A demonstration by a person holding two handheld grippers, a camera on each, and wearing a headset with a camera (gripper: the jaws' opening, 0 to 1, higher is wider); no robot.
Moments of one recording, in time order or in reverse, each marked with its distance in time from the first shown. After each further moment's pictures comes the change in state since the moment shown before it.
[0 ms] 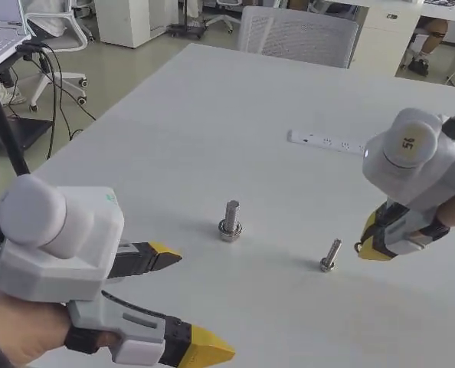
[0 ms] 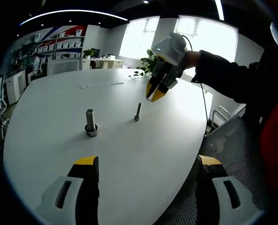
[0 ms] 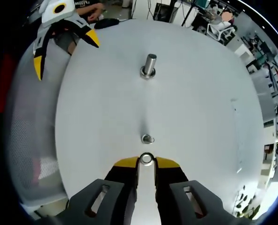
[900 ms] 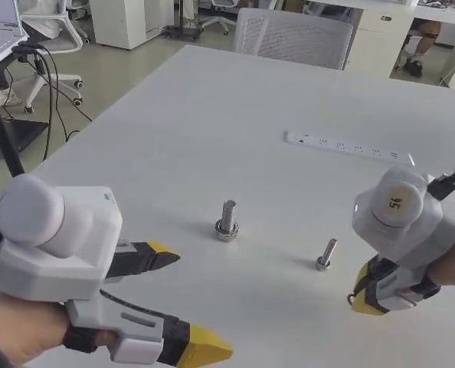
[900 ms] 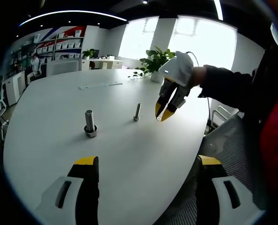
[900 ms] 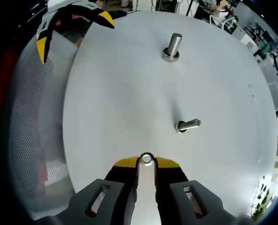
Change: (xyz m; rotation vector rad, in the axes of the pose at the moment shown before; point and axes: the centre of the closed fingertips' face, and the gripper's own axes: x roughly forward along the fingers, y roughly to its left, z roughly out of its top) left arm -0.001 0.000 0.000 0.007 -0.004 -0.005; right arm 0.036 0.048 -0.028 0.070 0.016 0.096
